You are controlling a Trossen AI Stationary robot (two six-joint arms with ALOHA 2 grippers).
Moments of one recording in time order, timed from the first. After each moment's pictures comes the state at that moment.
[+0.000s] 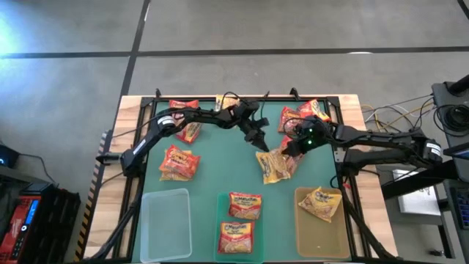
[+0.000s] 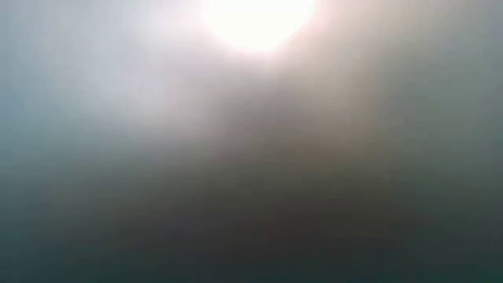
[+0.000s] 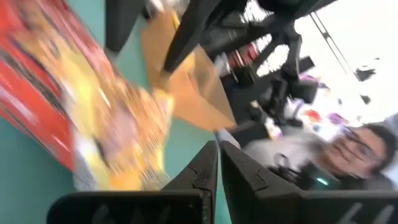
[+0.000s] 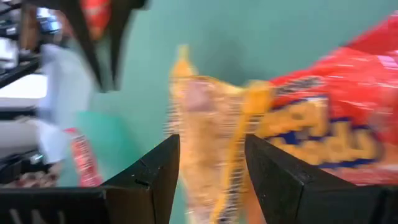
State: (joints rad) left arm 0.40 2.38 1.65 0.26 1.27 -0.61; right arm -0.44 0.99 0.43 -0.20 -0.45 0.81
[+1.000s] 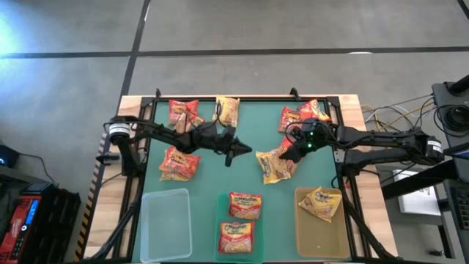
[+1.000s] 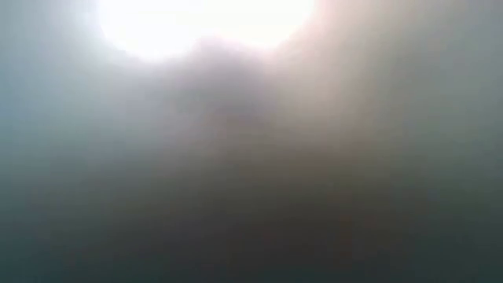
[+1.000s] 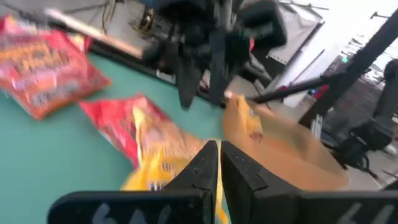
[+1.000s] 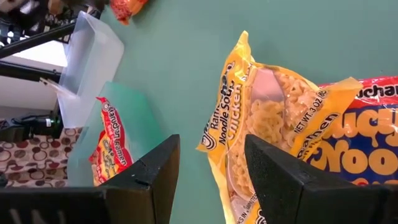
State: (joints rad) left arm 0.19 1.81 0.77 0.92 0.33 -0.43; right arm -0.33 0.97 0.48 -0.20 -0.44 0.76
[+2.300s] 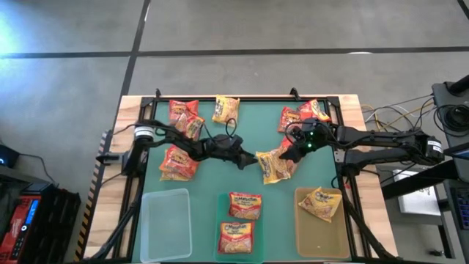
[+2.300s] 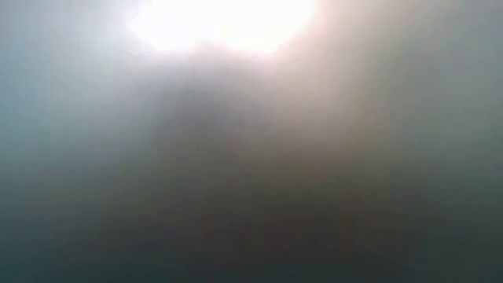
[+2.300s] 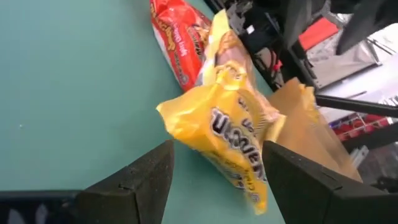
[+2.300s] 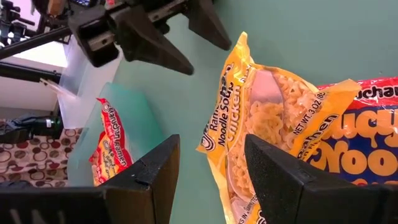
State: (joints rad) left arm 0.13 2.09 0.89 0.90 0.18 -0.82; right arm -0.33 0.97 0.48 -0.20 -0.44 0.76
